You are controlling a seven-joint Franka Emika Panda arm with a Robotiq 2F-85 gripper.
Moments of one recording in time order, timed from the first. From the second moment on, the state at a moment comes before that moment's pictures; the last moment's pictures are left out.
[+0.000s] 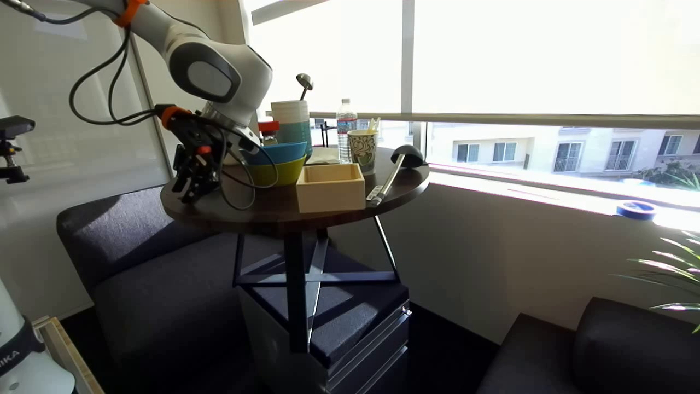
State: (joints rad) arm -0.03 -0.18 -0.10 -2.38 0.41 1.68 -0.38
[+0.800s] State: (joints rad) arm -0.03 -0.18 -0.10 -2.39 0.41 1.68 -0.38
